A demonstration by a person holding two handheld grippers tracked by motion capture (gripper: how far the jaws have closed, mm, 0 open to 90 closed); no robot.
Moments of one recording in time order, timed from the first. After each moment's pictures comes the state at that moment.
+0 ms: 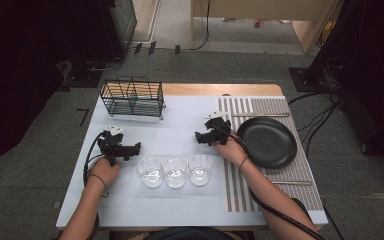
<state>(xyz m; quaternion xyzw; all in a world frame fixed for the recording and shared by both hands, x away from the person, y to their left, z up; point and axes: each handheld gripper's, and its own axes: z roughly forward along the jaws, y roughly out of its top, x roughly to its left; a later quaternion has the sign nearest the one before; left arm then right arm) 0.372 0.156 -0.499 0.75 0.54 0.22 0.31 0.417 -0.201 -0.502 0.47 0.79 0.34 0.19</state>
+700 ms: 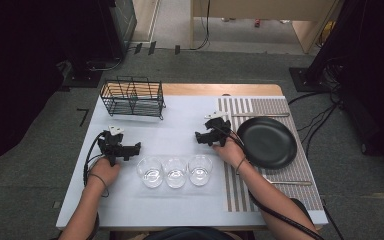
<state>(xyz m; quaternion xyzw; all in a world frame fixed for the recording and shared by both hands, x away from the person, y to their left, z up) 0.372 0.156 -0.499 0.75 0.54 0.22 0.31 0.417 -0.200 -0.502 0.47 0.79 0.34 0.19</state>
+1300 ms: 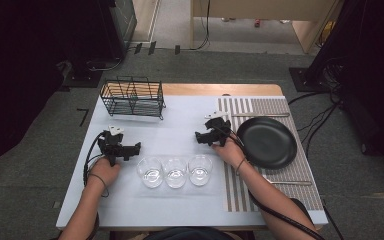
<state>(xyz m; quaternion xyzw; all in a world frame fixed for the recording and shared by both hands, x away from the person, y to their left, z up) 0.372 0.156 -0.499 0.75 0.54 0.22 0.31 0.417 -0.201 -0.502 0.47 0.79 0.34 0.19</state>
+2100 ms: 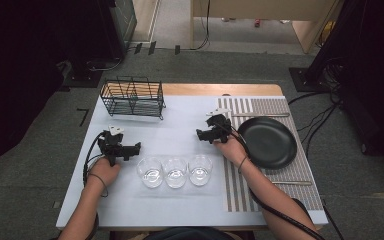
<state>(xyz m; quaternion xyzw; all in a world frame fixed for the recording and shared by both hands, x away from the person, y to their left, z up) 0.372 0.156 -0.499 0.75 0.54 0.22 0.31 0.419 -0.204 -0.491 0.48 0.79 0.35 0.18</state>
